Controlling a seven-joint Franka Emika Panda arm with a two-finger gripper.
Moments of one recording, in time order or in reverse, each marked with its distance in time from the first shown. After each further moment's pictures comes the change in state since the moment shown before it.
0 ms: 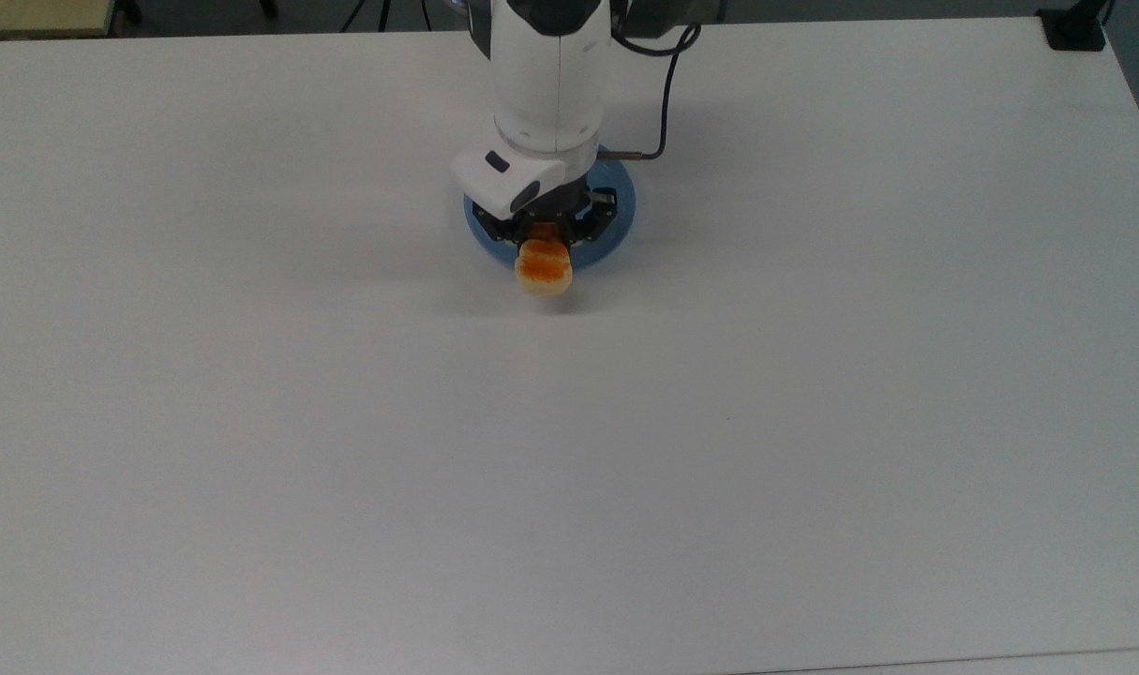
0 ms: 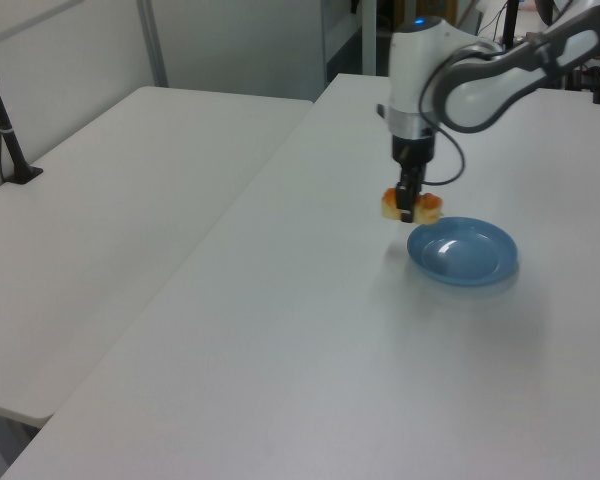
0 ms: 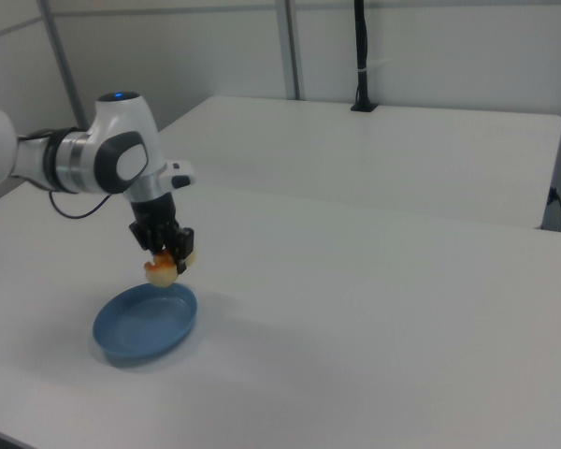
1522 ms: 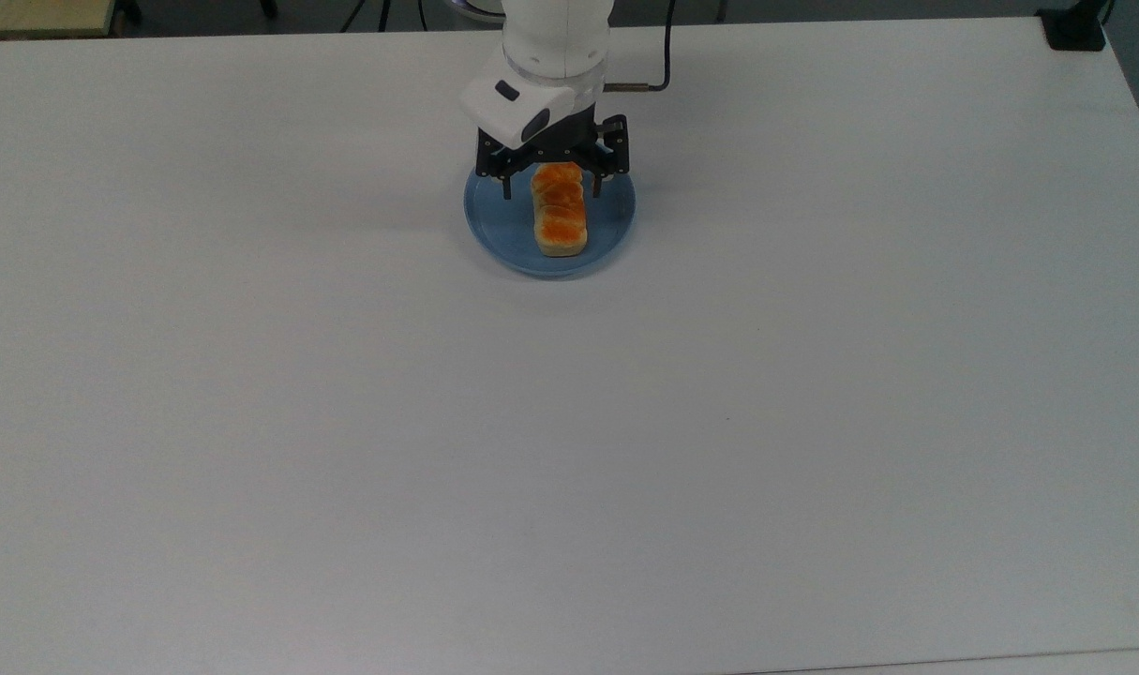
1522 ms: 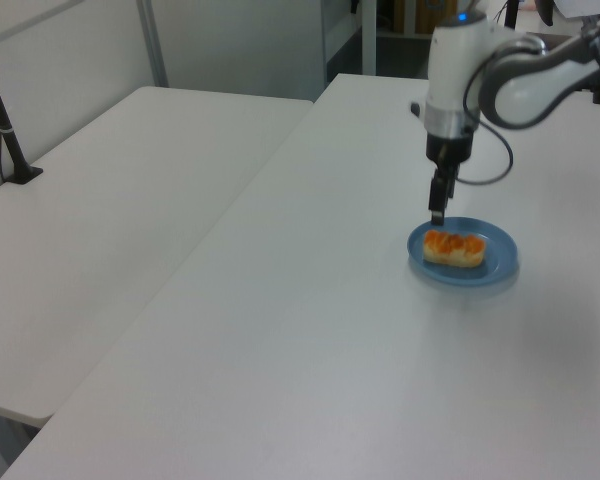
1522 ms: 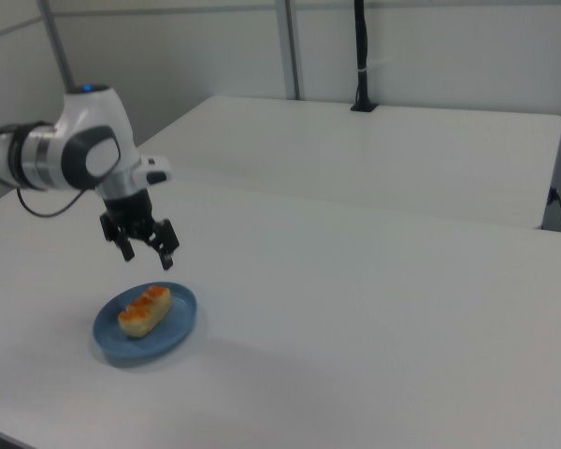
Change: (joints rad) arm 0.033 -0.170 -0.007 -0.159 -0.001 -0.007 -0.001
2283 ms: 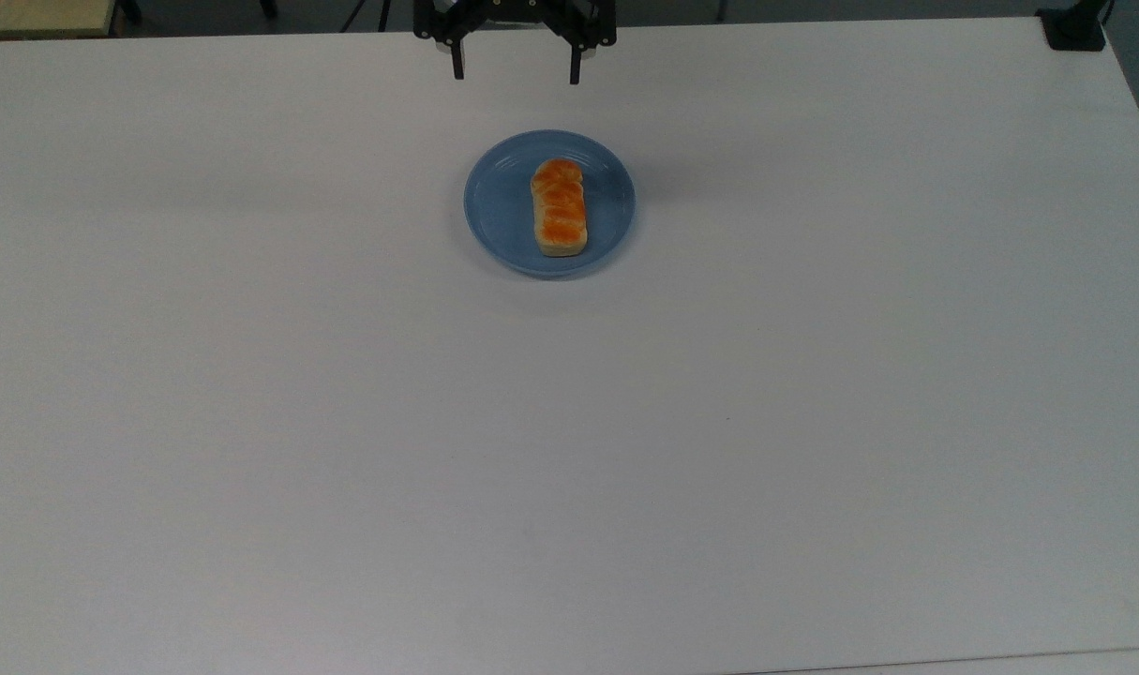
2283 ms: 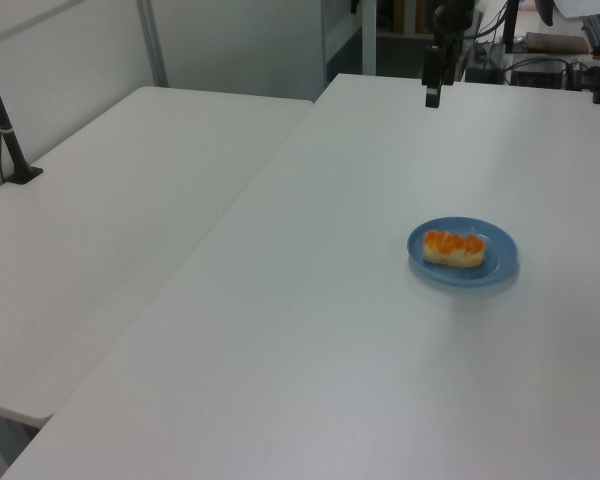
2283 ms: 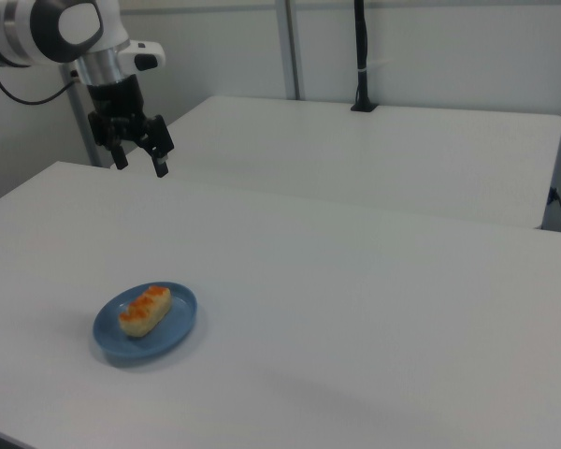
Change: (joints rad) arm -0.046 -0.021 -0.008 0.477 0.000 -0.476 0.002
